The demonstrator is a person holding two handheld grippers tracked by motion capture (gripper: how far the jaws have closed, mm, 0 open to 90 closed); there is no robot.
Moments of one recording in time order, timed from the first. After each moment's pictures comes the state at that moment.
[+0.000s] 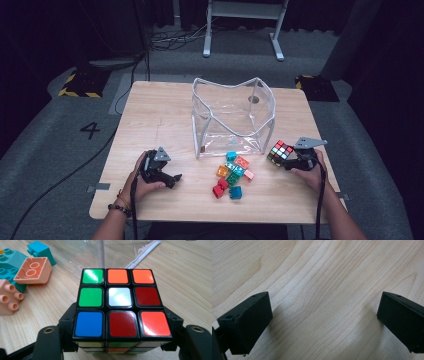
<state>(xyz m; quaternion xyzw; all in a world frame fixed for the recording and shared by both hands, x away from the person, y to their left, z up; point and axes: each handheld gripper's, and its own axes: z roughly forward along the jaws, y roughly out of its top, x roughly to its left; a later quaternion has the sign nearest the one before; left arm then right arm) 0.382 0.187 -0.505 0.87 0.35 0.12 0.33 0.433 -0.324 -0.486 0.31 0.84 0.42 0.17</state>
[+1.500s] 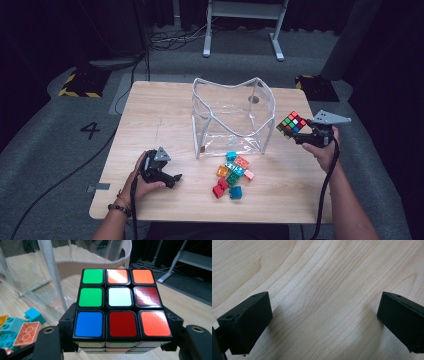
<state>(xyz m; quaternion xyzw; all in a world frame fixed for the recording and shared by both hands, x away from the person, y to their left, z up) 0.383 0.187 -0.505 0.87 0.35 0.12 0.33 0.456 -0.334 -0.395 0.31 0.78 0.48 0.23</state>
